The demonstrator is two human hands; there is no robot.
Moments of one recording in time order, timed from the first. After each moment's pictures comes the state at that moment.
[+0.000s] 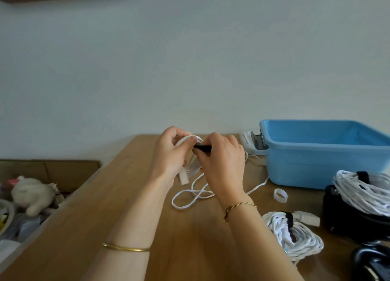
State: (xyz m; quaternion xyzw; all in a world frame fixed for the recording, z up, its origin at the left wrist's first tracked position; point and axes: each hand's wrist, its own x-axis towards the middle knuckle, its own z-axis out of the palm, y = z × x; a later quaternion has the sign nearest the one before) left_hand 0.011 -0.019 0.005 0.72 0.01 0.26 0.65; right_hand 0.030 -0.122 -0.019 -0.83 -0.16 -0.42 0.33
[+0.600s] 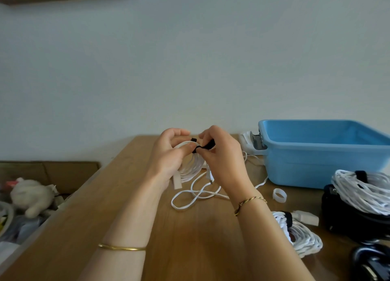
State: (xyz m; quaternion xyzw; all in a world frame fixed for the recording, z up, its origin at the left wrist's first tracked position) left_hand 0.009 -0.013 0.006 0.72 0.02 0.22 0.66; right_hand 0.026 -0.136 -0.002 -0.80 -0.24 -0.26 0.48
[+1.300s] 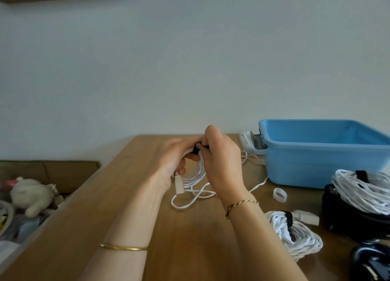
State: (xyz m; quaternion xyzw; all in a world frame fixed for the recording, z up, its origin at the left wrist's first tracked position) left_hand 0.004 -0.018 0.012 0.72 0.06 0.12 0.68; right_hand 0.022 -0.126 -0.009 -0.78 -0.26 -0.40 0.40
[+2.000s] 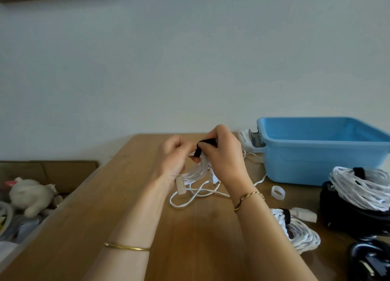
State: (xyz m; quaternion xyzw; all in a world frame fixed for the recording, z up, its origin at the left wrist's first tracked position) left_hand 0.007 -0.026 0.001 0.74 0.05 0.20 0.64; right_hand 0.026 -0.138 0.001 -0.76 -0.20 -0.19 0.59
